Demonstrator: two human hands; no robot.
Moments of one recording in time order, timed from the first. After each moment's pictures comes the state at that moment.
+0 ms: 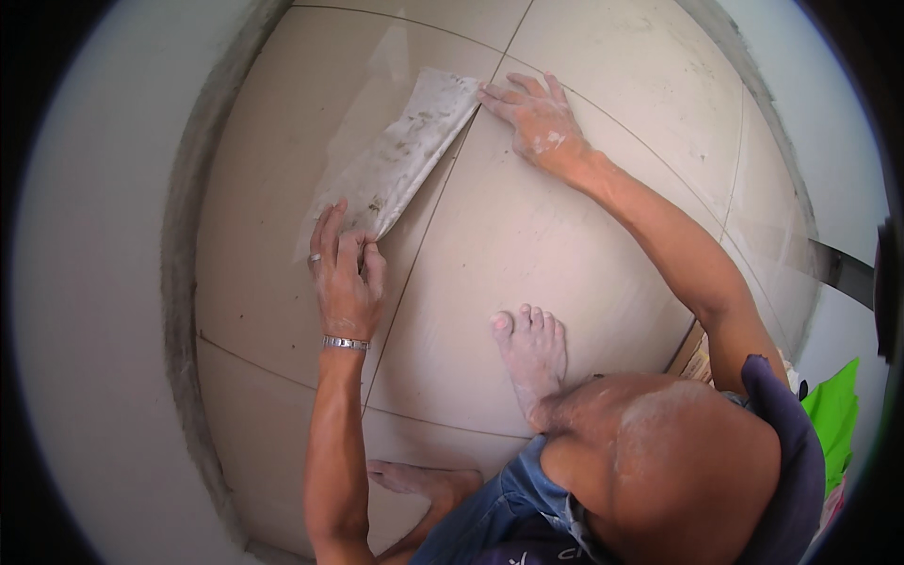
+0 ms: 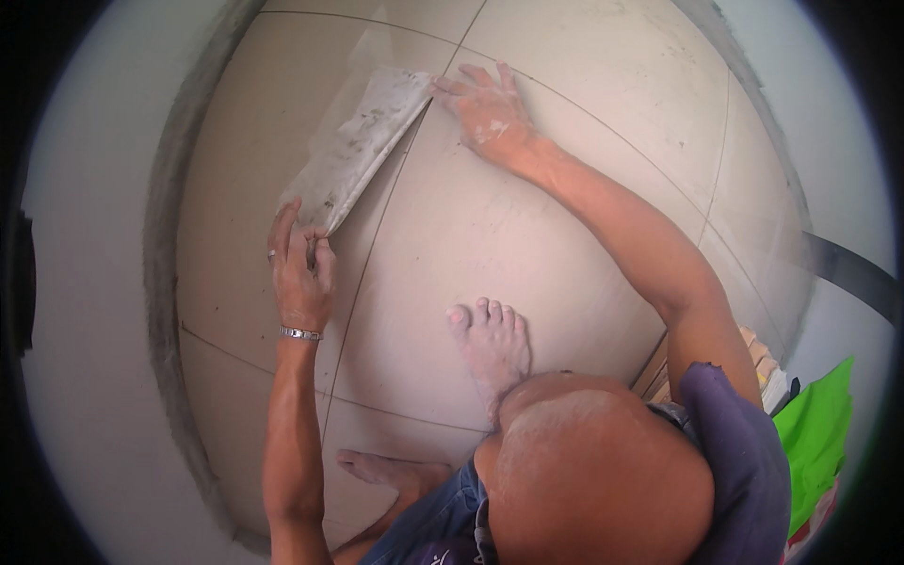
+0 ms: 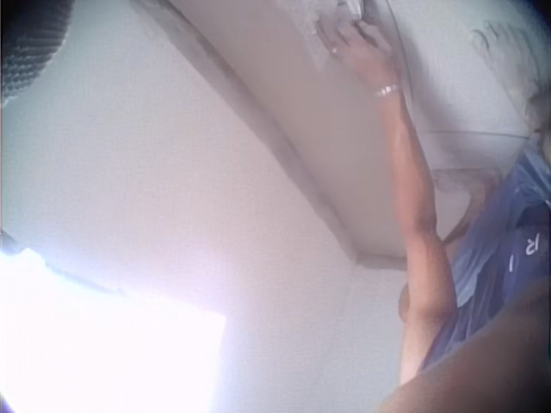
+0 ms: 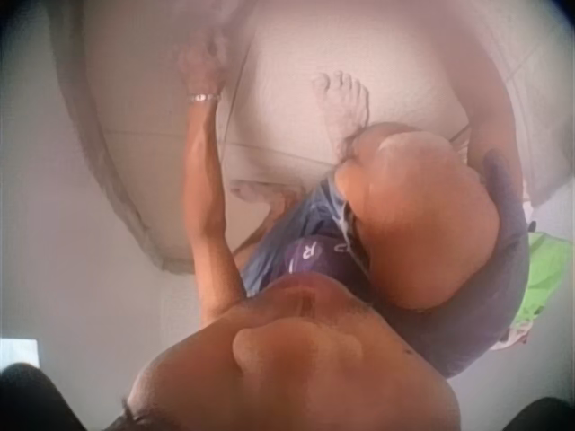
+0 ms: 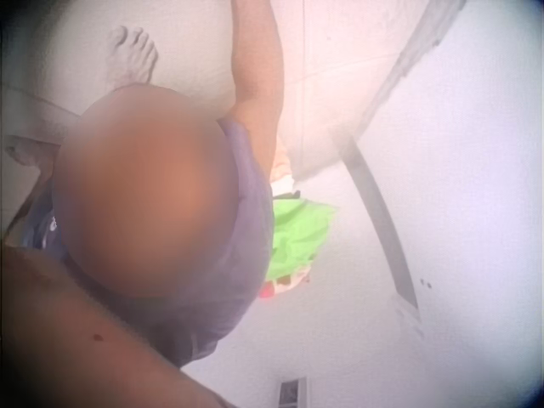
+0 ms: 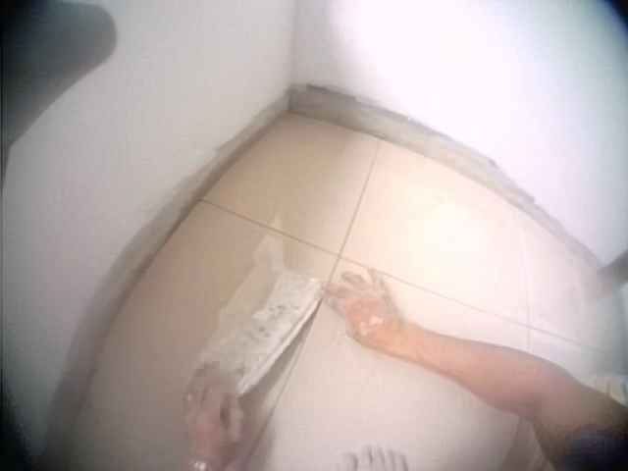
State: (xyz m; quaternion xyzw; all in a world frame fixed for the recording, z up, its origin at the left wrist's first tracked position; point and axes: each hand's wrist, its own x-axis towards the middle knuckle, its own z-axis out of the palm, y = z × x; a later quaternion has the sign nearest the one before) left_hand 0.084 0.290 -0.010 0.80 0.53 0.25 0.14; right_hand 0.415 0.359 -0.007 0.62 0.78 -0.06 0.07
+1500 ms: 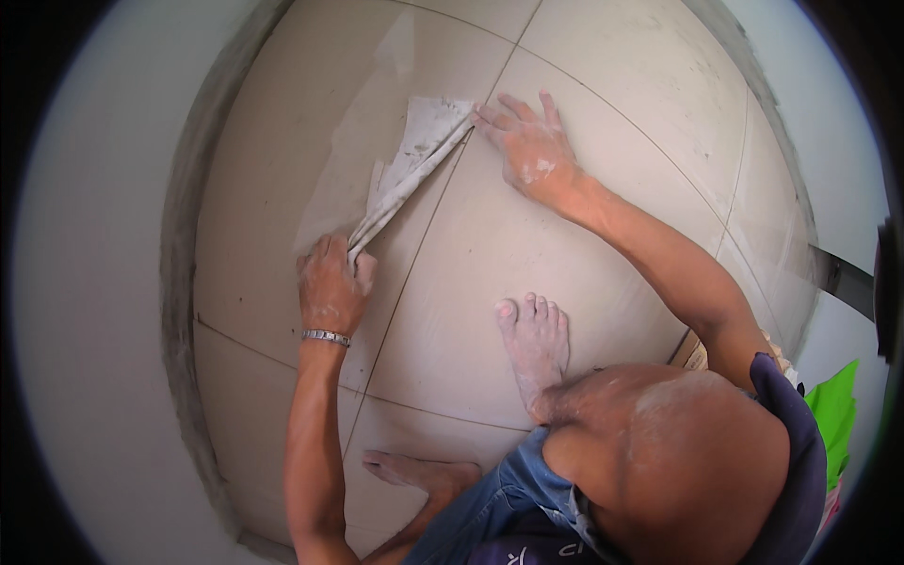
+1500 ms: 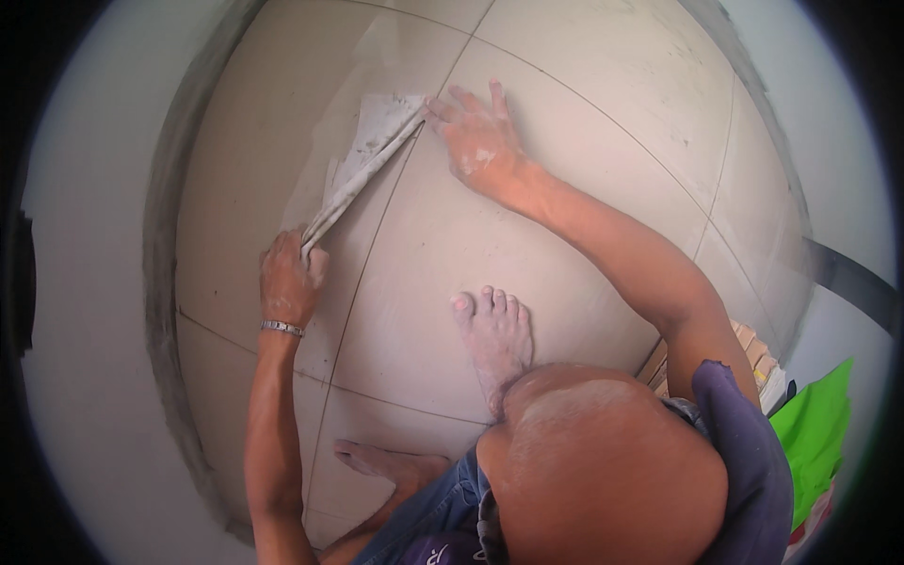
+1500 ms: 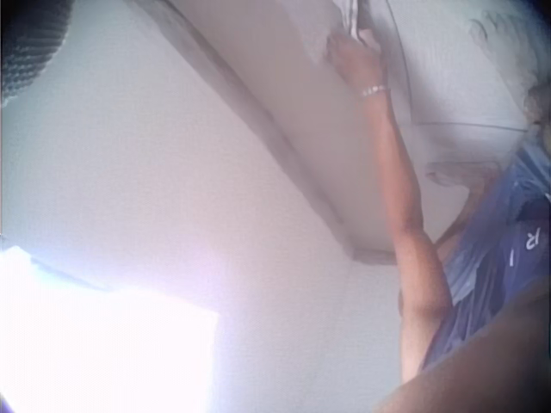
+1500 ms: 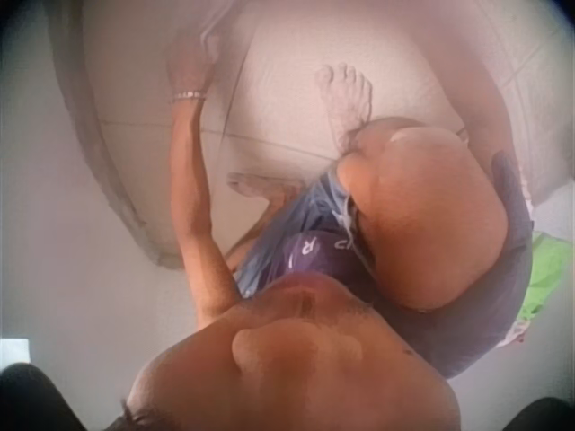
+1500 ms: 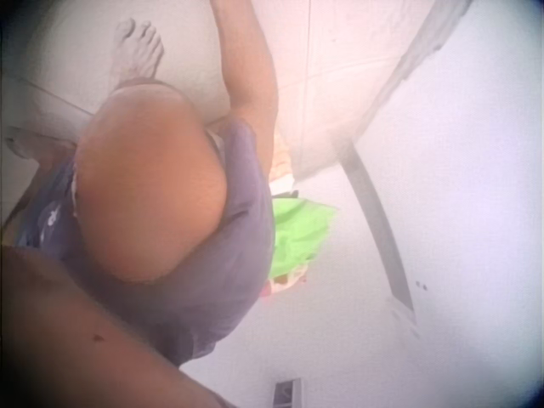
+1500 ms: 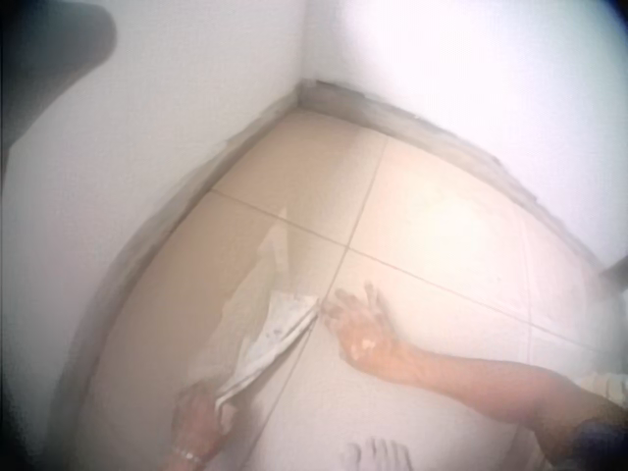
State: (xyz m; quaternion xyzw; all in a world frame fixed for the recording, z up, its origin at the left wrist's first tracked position) left_hand 0.083 0.323 0.017 0.78 0.57 0.03 0.24; right_hand 0.413 0.357 0.018 0.59 0.80 -0.06 0.08
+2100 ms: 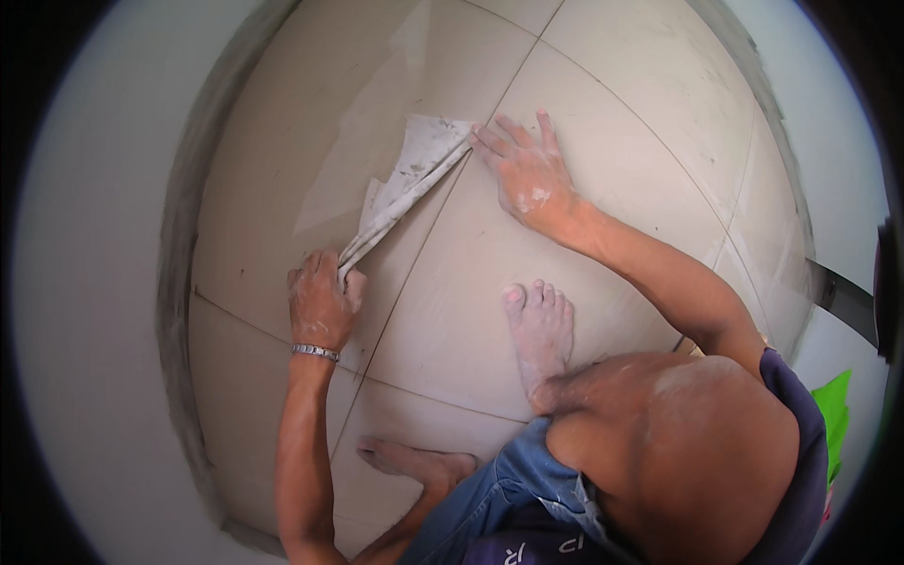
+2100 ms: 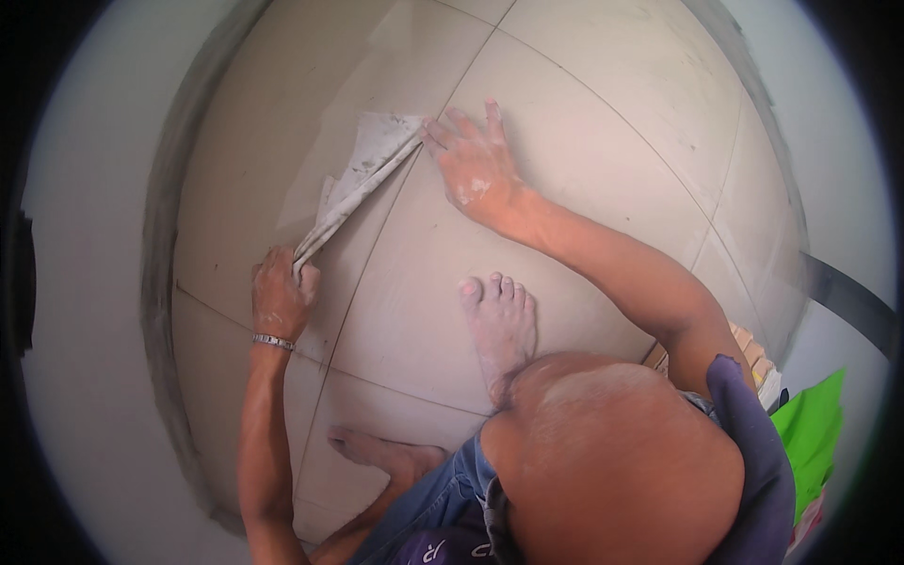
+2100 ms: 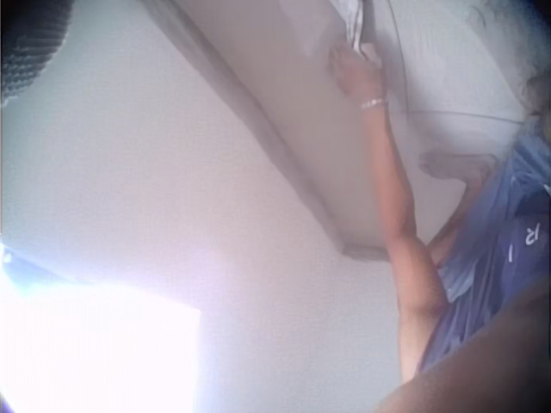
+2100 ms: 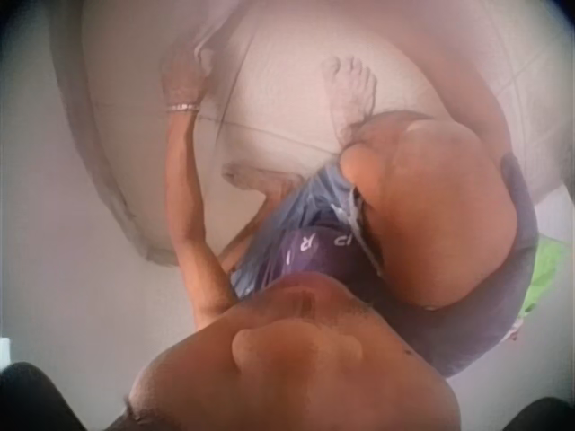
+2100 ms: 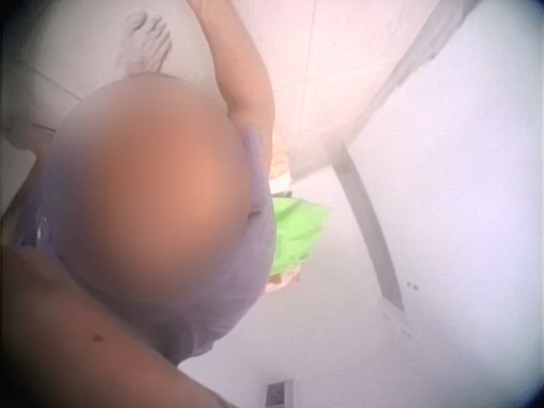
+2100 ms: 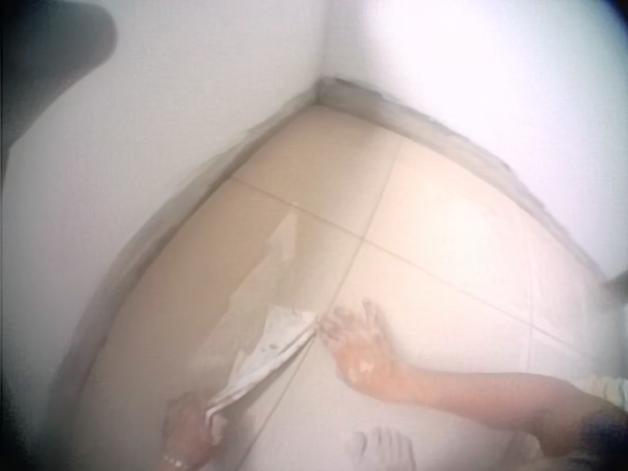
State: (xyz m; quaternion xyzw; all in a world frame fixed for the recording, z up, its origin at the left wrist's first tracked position) left_hand 0.088 0.325 0.020 0.77 0.59 -0.01 0.25; right_hand 0.421 0.360 0.005 0.56 0.82 -0.08 0.10
